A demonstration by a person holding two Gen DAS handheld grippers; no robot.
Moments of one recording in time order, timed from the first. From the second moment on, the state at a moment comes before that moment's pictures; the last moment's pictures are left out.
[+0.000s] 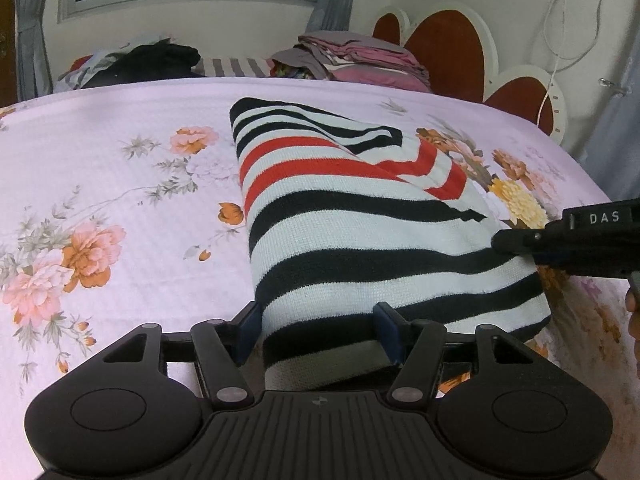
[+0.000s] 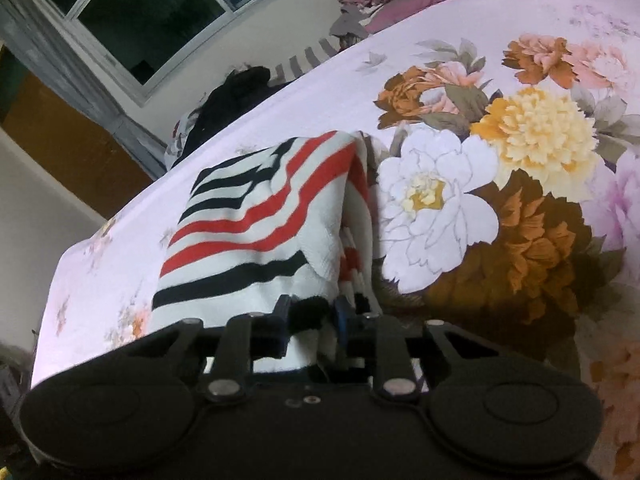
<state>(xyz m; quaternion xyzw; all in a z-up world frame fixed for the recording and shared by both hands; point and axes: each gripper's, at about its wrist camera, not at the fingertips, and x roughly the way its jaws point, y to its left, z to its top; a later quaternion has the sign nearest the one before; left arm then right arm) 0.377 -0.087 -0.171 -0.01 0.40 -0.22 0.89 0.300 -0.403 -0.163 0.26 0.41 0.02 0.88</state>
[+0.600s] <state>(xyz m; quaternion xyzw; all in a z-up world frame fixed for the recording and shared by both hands) 0.393 -0.076 -0.128 -0.04 0.38 -0.22 0.90 0.326 -0.422 -0.143 0.25 0.38 0.02 0.89</state>
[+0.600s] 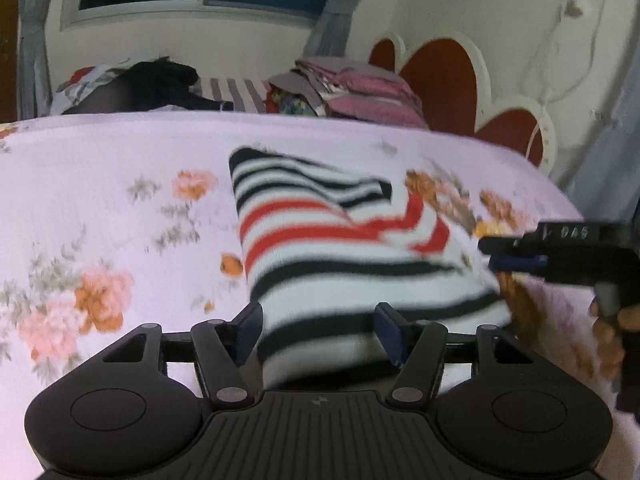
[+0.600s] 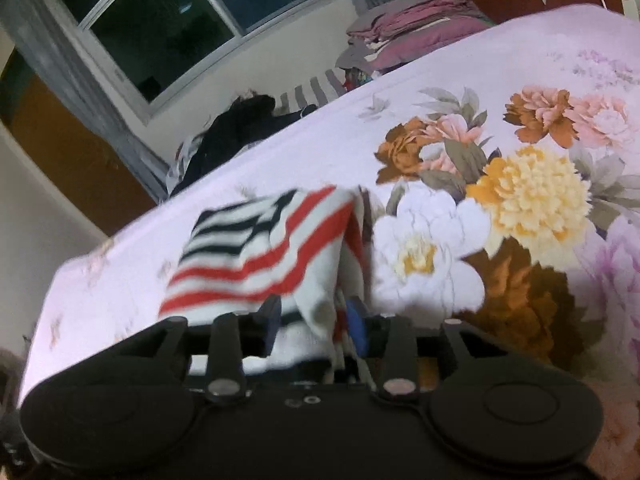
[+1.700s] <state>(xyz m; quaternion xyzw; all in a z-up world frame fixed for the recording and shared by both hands) 0.501 -0.106 -0.176 -0.08 0.41 -0.16 0.90 0.405 -0.412 -0.164 0.15 0.39 -0.04 0.91</state>
